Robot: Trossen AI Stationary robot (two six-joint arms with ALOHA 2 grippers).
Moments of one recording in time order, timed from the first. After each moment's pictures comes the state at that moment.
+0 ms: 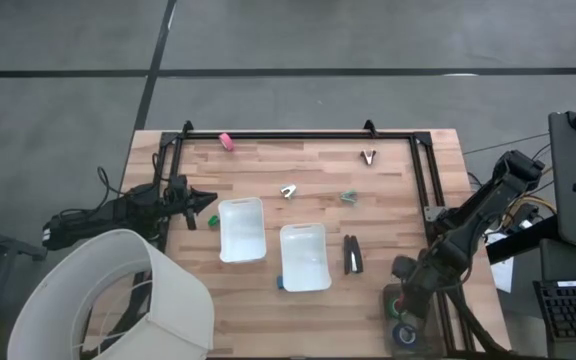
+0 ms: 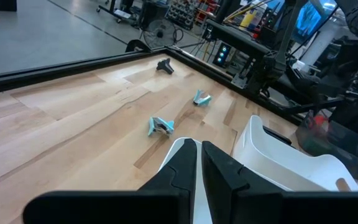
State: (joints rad) left arm 0.17 0.04 0.11 -0.29 -0.16 -0.42; right arm 0.83 1.24 0.83 -0.92 -0.22 1.42
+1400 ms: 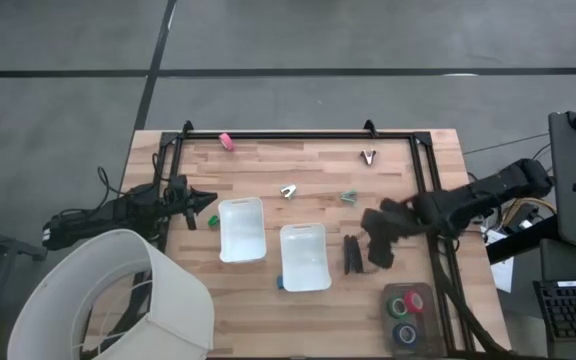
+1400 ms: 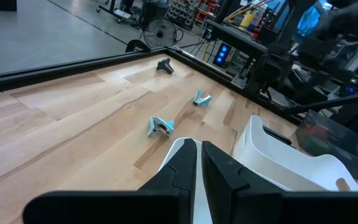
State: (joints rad) left arm 0.17 0.04 0.11 -0.29 -0.16 -0.42; right arm 0.26 1.20 0.91 -0.94 0.08 0.64
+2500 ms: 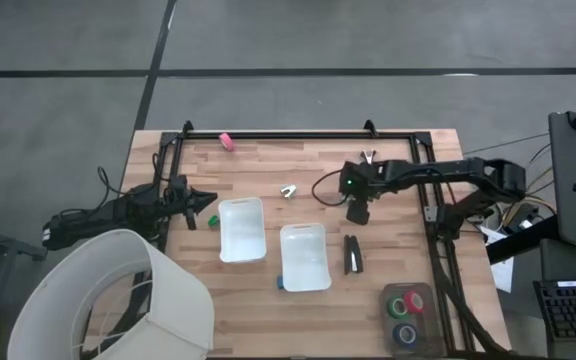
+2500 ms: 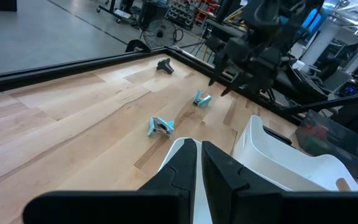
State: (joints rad) left arm 0.17 0.04 0.11 -0.29 -0.16 -0.42; right arm -0.28 1.47 0.86 -0.66 0.09 0.02
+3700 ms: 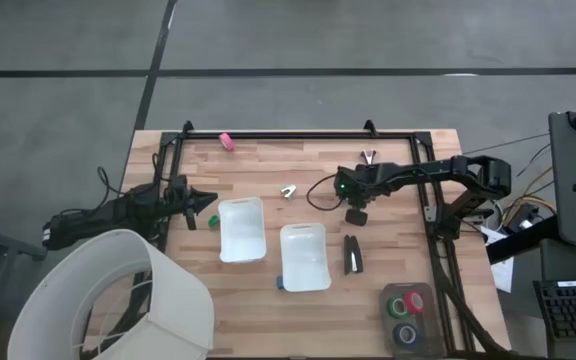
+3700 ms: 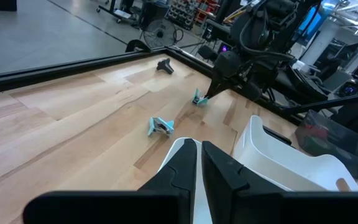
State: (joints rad) left arm 0.17 0.04 0.11 -0.29 -0.16 -0.42; right arm -0.28 1.58 0.86 -0.63 0.15 -0.03
